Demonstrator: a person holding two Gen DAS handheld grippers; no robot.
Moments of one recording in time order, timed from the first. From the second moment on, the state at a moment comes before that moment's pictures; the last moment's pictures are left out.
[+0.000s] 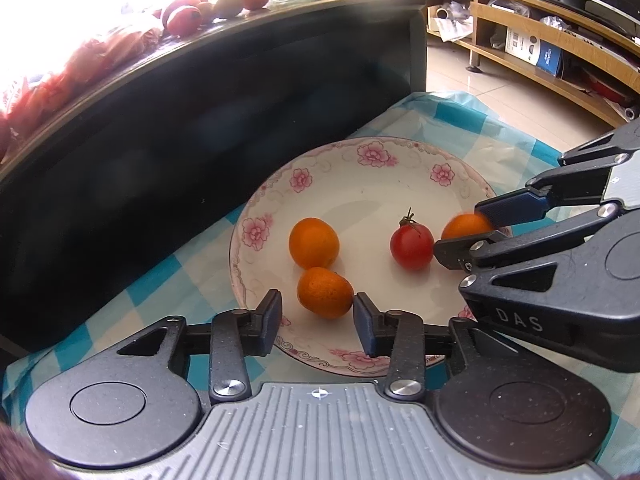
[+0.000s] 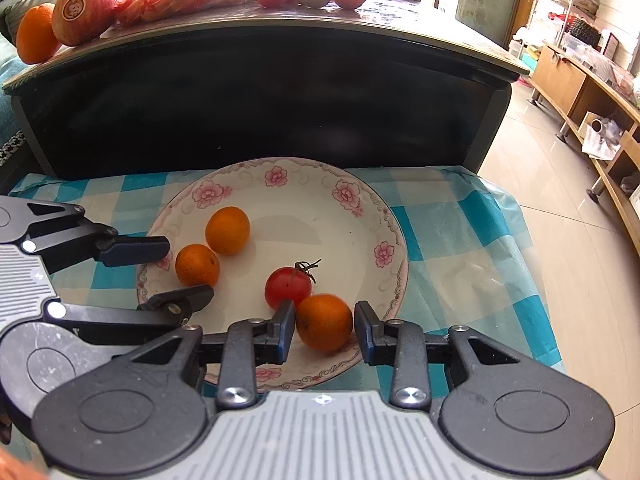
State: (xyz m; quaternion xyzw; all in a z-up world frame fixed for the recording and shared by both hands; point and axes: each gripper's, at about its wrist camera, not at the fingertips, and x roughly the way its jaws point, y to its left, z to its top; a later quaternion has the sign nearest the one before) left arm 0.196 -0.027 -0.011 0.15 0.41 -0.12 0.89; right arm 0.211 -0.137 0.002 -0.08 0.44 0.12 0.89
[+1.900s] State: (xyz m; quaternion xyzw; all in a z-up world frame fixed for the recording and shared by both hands) left arm 0.115 0.010 0.002 0.11 0.45 -0.16 0.87; right arm 0.126 -0.150 0.019 -0.03 0.50 0.14 0.86
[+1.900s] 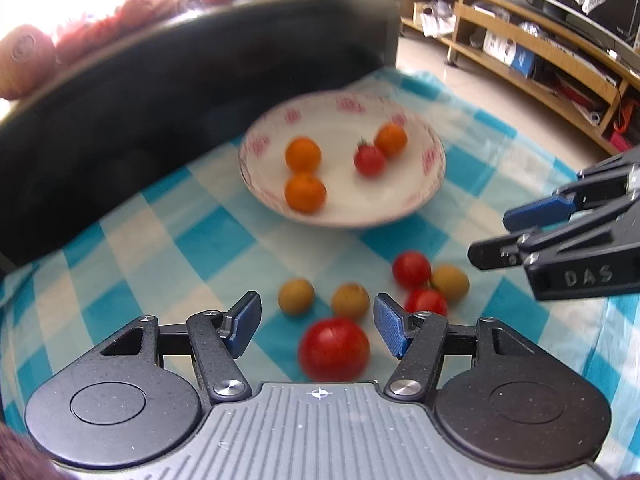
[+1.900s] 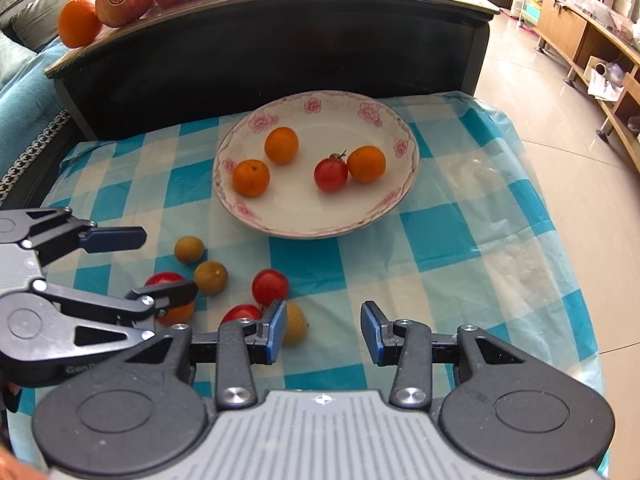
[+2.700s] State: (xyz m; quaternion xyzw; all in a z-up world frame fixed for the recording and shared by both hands) left arm 0.118 0.006 -0.025 0.11 0.47 -0.17 0.86; right arm 0.148 -0.136 -0.018 -0.01 0.53 0.18 0.83
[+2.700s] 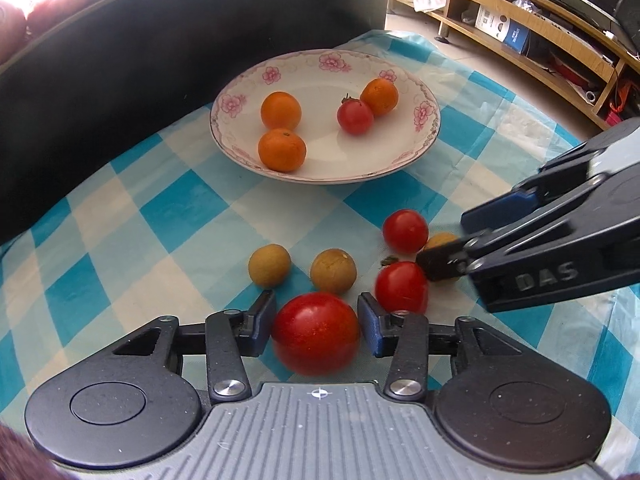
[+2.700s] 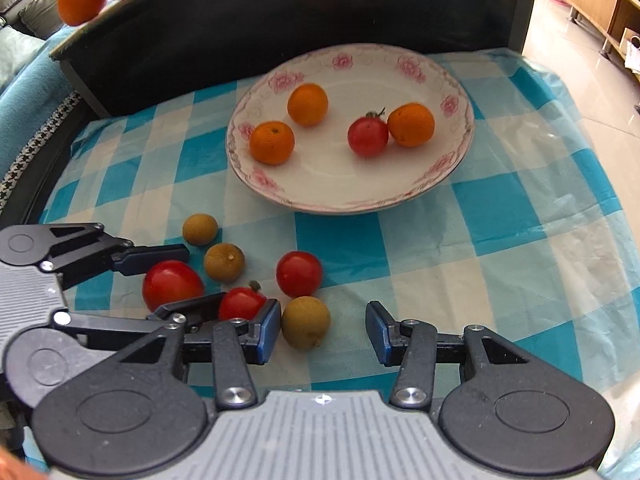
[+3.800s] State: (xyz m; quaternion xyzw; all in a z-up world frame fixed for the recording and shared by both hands) left arm 0.077 -0.001 -0.025 0.14 0.46 -0.18 0.86; right arm 0.087 -0.152 -0.016 -0.08 0.51 0.19 0.84
